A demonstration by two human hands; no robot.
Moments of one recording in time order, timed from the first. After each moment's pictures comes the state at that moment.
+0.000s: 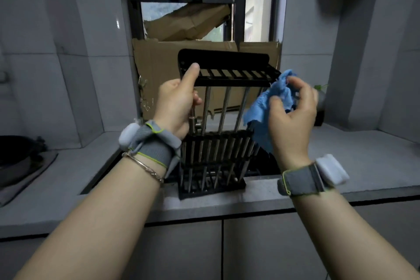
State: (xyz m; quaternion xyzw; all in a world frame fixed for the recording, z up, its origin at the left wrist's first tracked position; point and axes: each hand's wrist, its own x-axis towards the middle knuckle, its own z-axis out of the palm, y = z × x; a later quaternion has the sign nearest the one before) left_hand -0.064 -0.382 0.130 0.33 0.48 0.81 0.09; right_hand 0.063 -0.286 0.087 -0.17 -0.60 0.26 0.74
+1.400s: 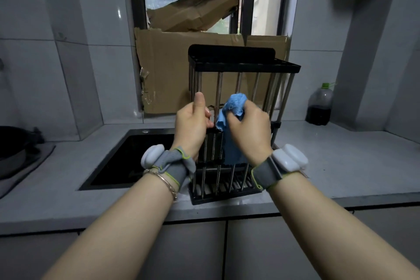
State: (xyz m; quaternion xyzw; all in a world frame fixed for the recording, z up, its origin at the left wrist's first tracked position) left_hand -0.094 -0.351 0.067 0.37 0.53 0.76 0.03; right_hand -0.012 -0.282 0.068 -0.28 -0.77 0.18 0.54
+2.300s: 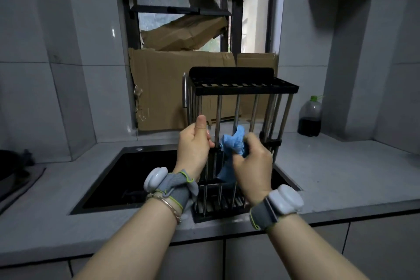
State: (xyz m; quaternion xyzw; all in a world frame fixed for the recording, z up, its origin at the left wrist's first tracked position) left_hand -0.087 -0.345 0.064 0.39 0.55 0.74 0.01; right_hand 0.004 -0.283 0.028 -0.25 -0.73 0.18 0.61
